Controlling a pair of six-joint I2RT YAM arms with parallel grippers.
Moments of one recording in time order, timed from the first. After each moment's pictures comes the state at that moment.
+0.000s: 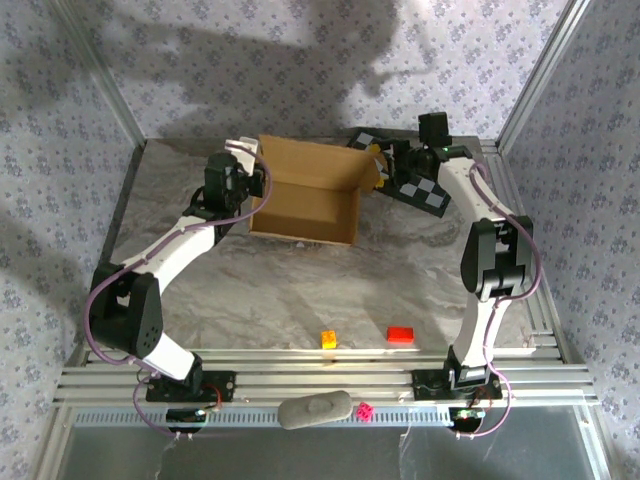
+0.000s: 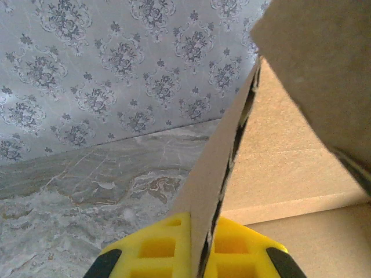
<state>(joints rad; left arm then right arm) -0.36 1.54 1.08 0.18 -0.06 -0.02 0.14 1.94 1.71 -0.54 -0.66 1.52</state>
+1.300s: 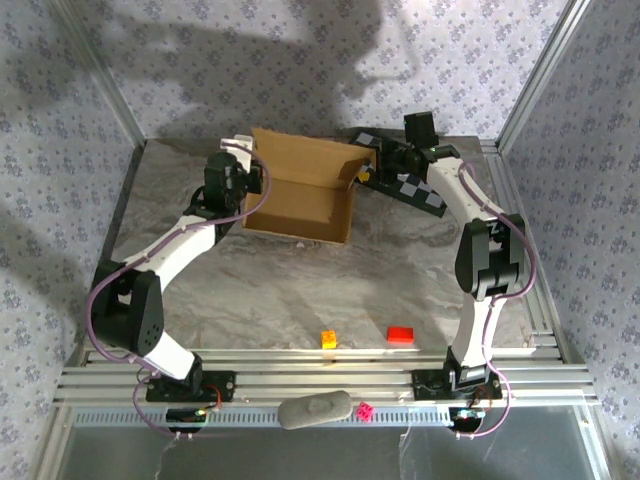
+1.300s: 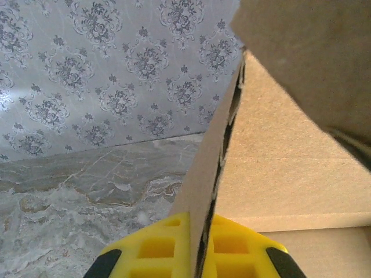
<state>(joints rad) -0.35 1.55 1.08 0.21 -0.13 -0.05 0.21 1.95 1.72 -0.53 -0.67 1.72</state>
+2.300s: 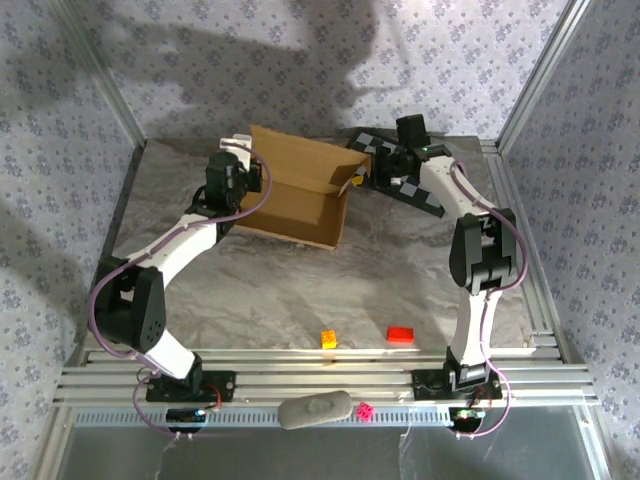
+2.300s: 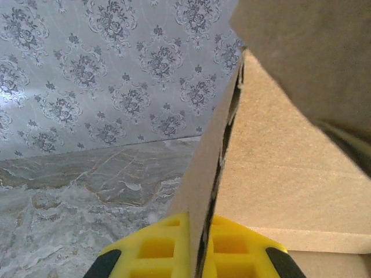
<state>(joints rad) -0.35 1.57 1.08 0.23 -0.17 -0.06 0.23 2.01 1.77 -0.58 -0.72 1.80</state>
